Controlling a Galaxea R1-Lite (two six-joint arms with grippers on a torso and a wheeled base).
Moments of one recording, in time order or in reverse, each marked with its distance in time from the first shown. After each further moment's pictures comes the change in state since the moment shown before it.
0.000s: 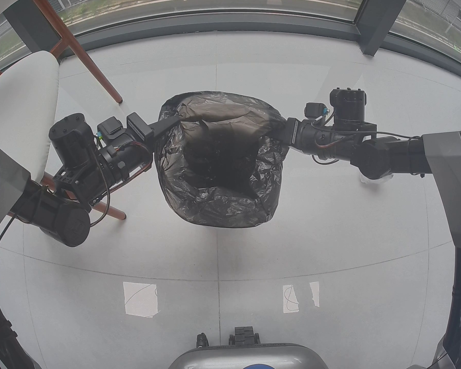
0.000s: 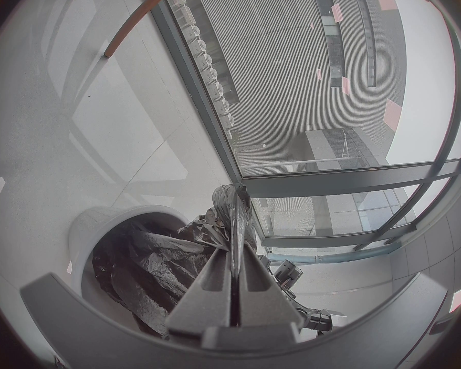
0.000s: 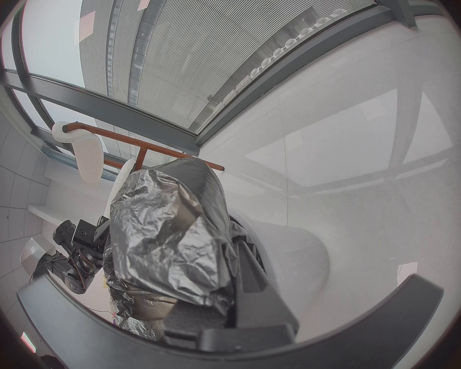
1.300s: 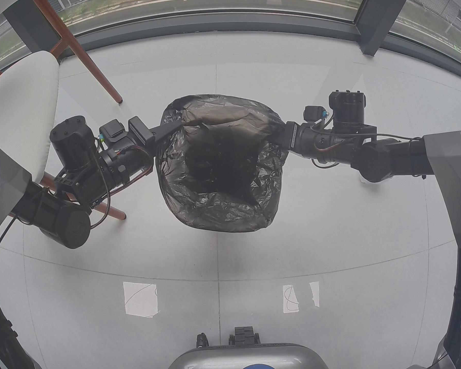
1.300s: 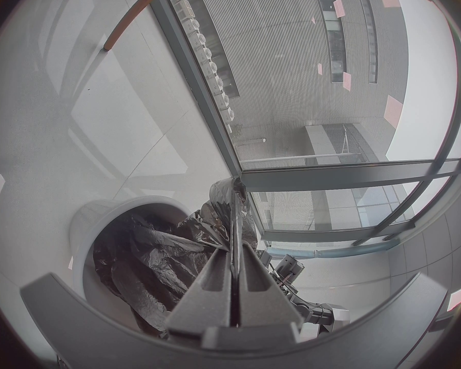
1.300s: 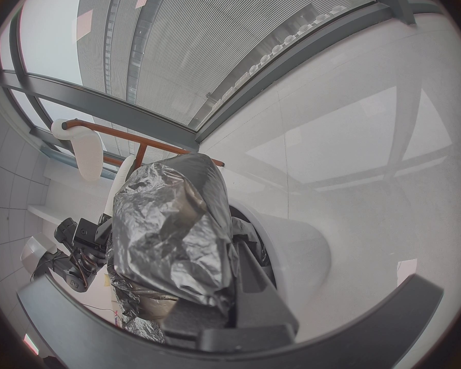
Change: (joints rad) left arm 0.002 0.004 0.011 -0.002 -0.038 0.005; right arm 0.011 -0.019 0.045 -0.002 -0.005 -0.003
